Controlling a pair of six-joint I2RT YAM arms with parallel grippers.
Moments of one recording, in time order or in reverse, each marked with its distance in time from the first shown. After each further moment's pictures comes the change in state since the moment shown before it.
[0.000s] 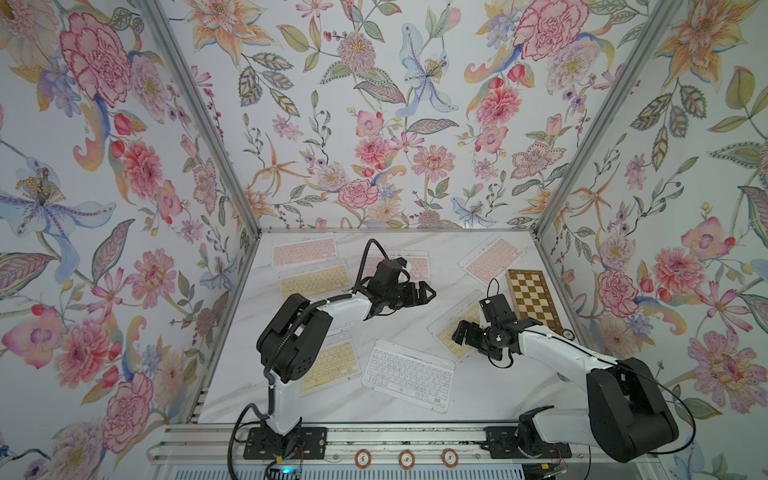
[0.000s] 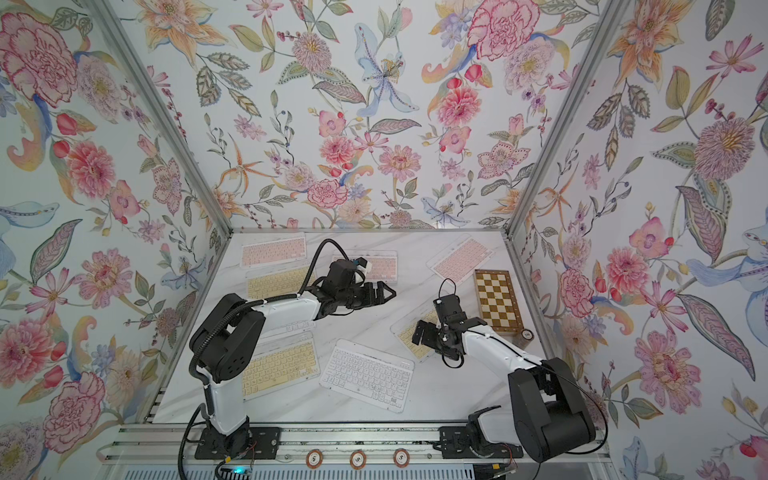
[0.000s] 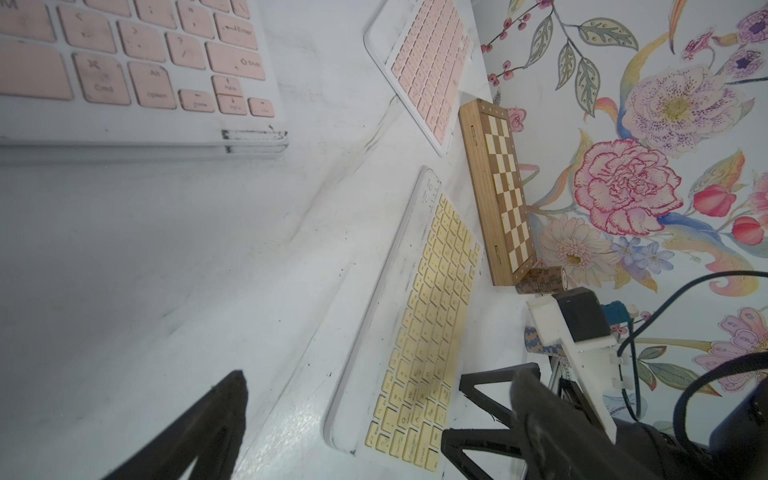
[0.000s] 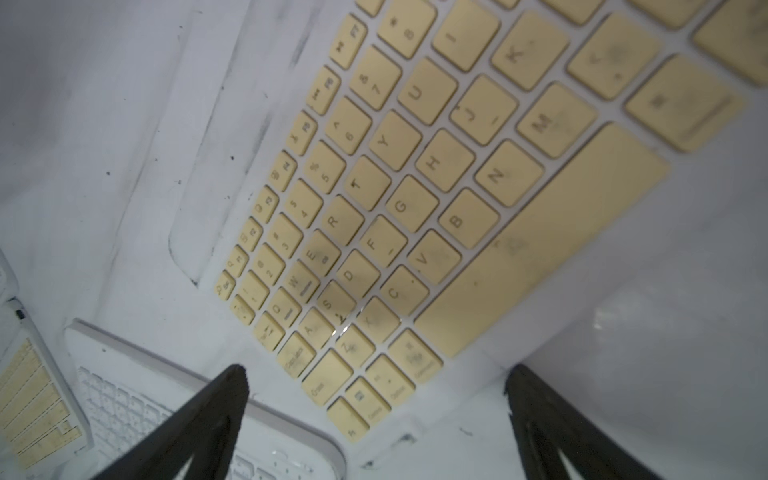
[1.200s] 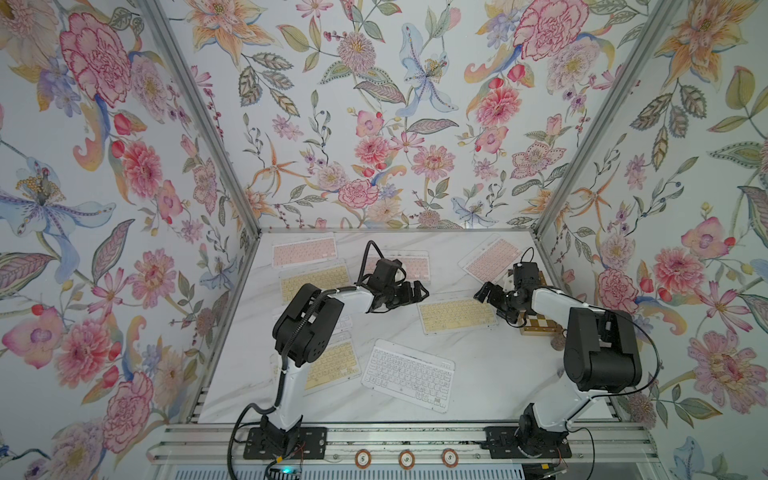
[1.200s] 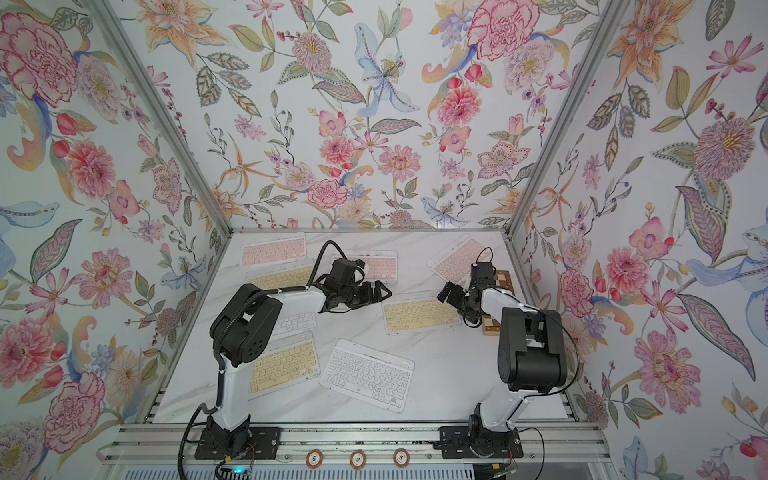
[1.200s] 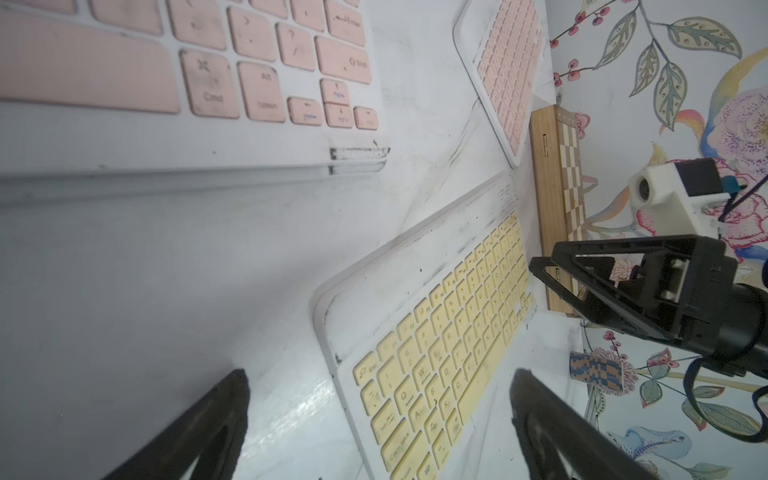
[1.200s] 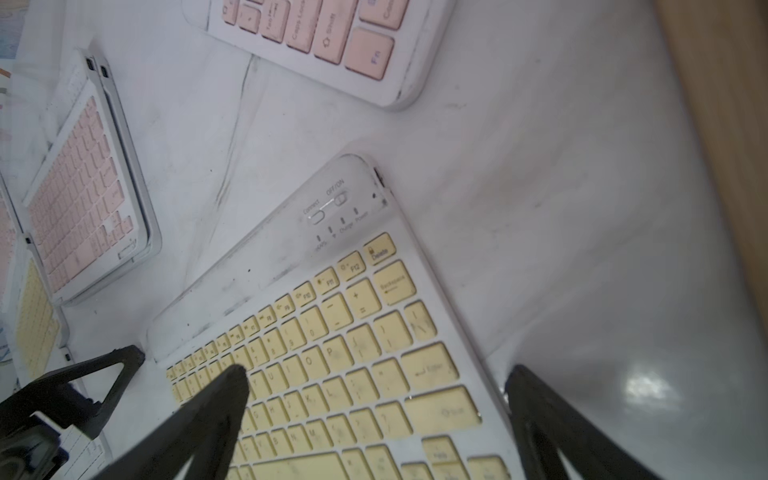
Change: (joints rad) left arm 0.049 0.169 0.109 -0.033 0.025 0.025; right arm -0.381 0.366 0.334 0.077 -0.121 -0.183
